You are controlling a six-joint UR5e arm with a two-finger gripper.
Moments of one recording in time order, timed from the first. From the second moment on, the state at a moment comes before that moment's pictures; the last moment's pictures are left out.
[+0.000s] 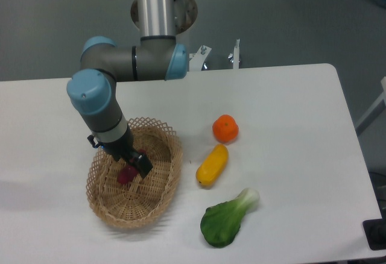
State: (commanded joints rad) arm 2.09 -1.87 -1.74 -0.83 1.70 0.64
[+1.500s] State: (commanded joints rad) arm 2.87 -1.69 -1.64 -1.08 1.52 1.88
